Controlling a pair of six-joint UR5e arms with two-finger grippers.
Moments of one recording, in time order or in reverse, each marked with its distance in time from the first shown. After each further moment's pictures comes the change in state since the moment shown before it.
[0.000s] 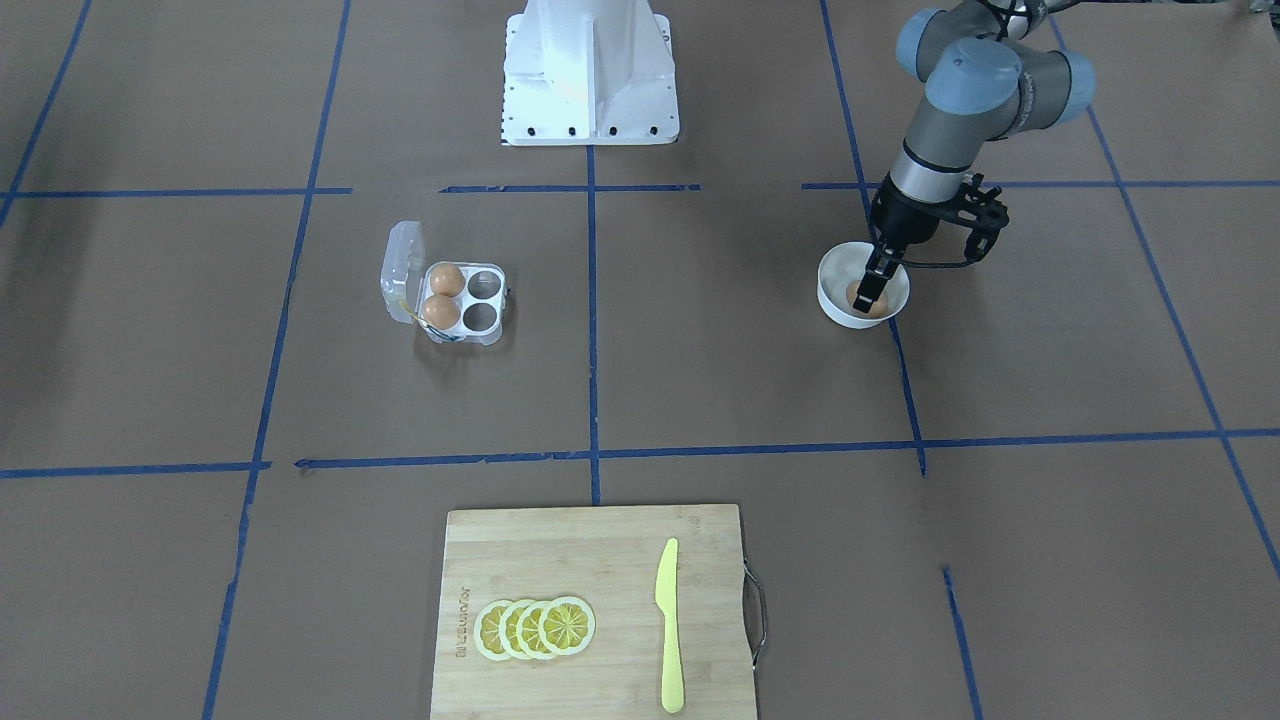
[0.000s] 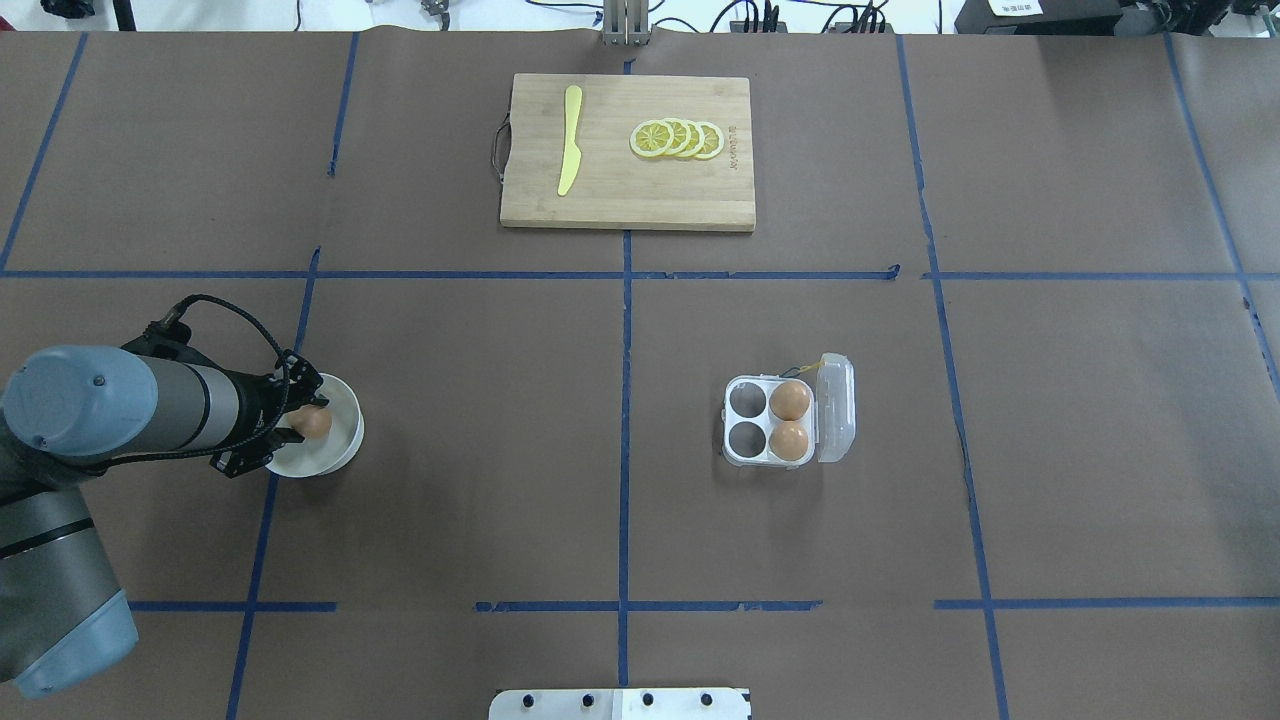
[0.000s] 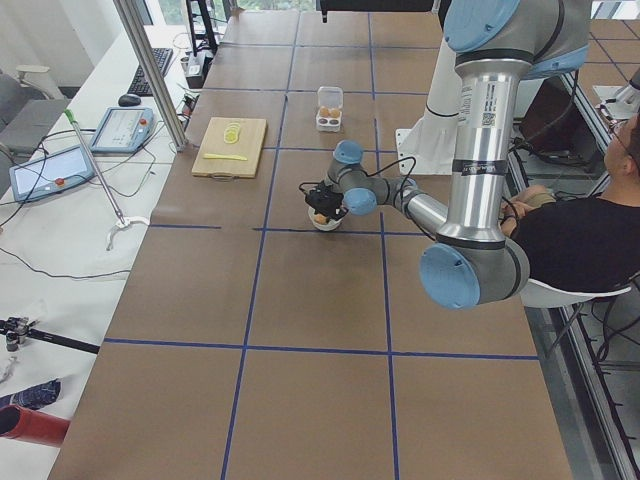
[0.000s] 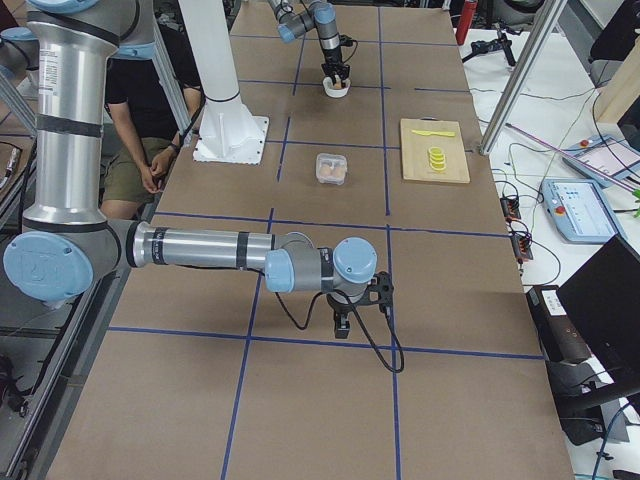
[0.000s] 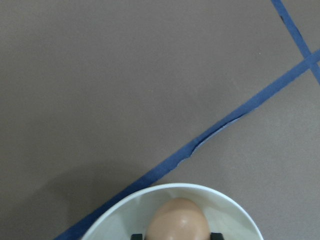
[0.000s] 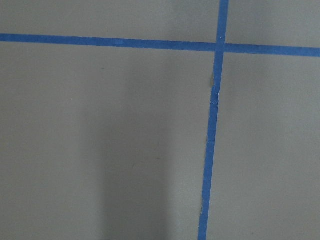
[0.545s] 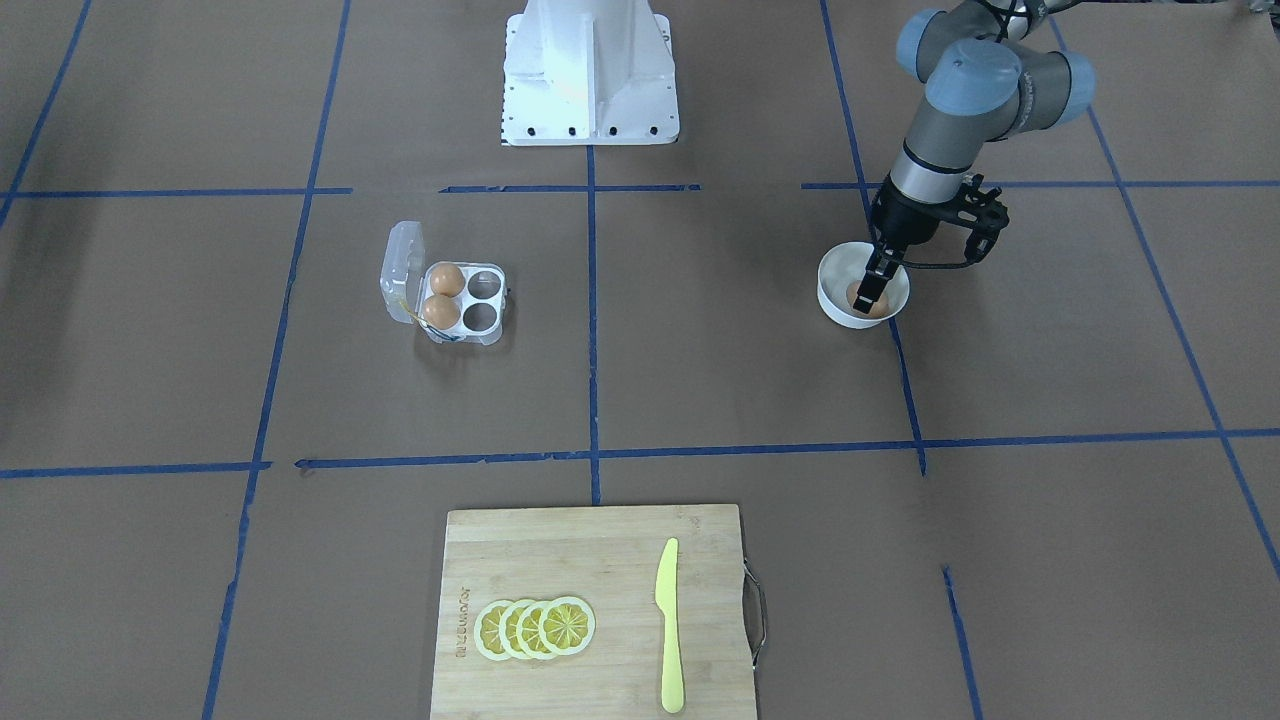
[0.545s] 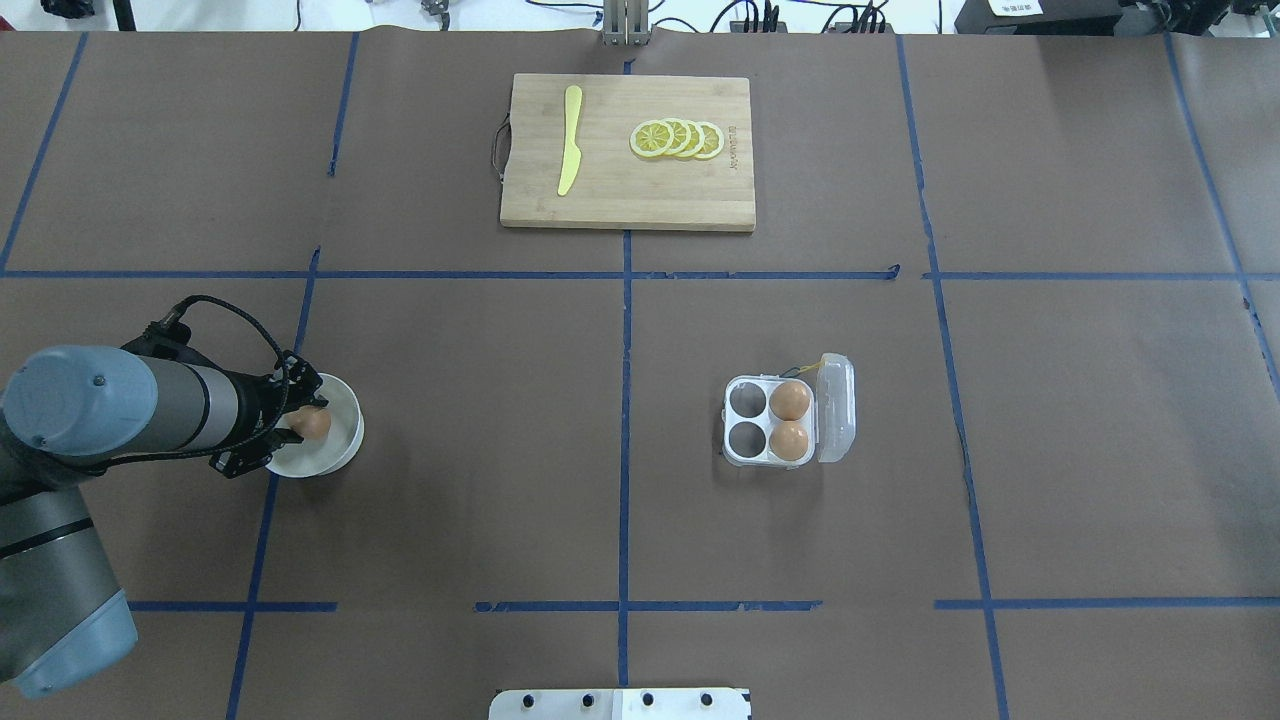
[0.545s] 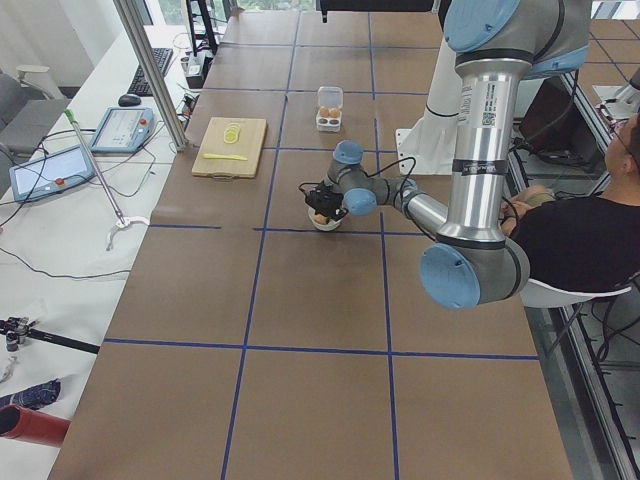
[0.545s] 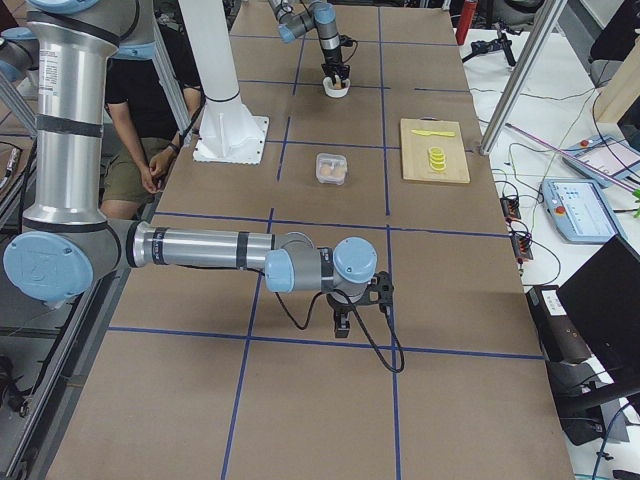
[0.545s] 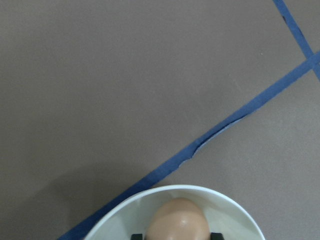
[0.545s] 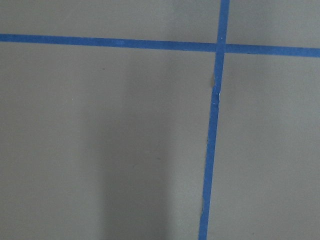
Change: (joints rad) left arm -0.001 0.002 -0.003 0.002 -0.009 0.009; right arm 0.000 0.000 0.001 0.000 0.000 0.000
